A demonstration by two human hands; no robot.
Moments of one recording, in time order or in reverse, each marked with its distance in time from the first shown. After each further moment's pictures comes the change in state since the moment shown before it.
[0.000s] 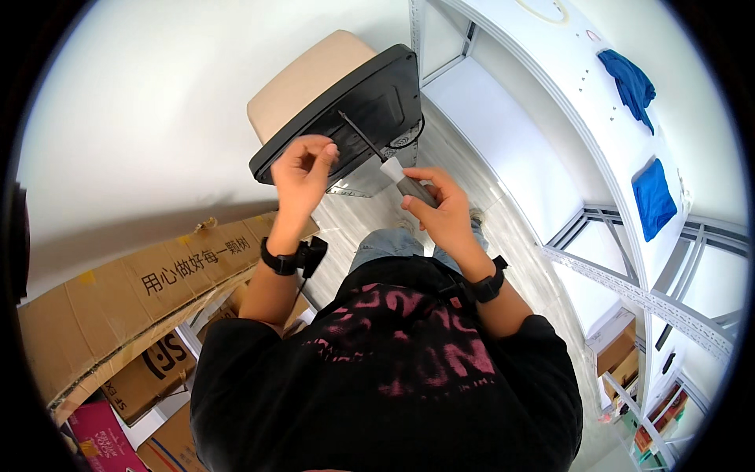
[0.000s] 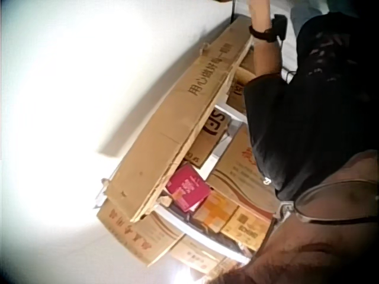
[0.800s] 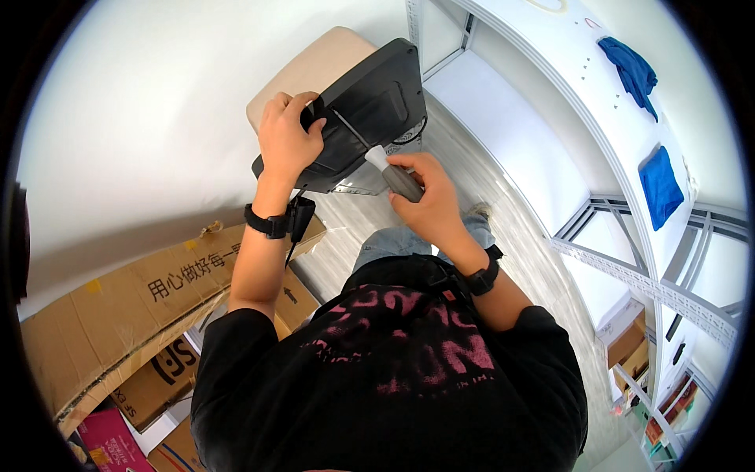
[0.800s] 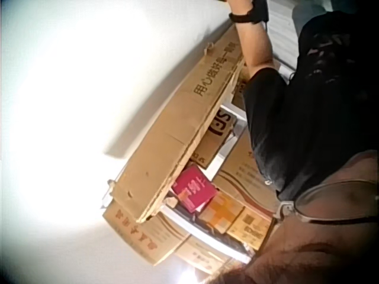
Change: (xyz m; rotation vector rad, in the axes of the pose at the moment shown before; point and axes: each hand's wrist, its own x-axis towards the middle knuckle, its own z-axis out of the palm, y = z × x) left_hand 0.061 0.019 -0.014 0.833 -0.012 0.403; right_hand 0.010 -0.001 0.025 -0.165 0.011 -0.219
